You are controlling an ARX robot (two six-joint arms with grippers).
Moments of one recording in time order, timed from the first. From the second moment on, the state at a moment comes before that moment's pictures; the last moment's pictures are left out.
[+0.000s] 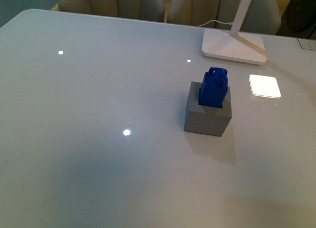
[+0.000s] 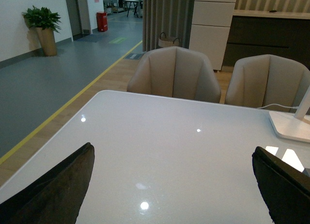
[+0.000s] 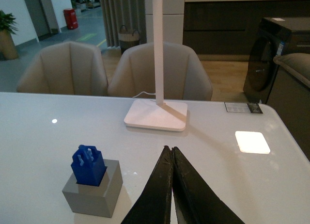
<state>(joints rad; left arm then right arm) 0.00 0.00 0.01 0.00 0.00 0.00 0.00 0.18 0.02 0.18 0.00 0.01</state>
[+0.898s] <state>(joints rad) 0.00 0.00 0.01 0.00 0.00 0.00 0.00 0.01 0.02 0.00 0.00 0.00</state>
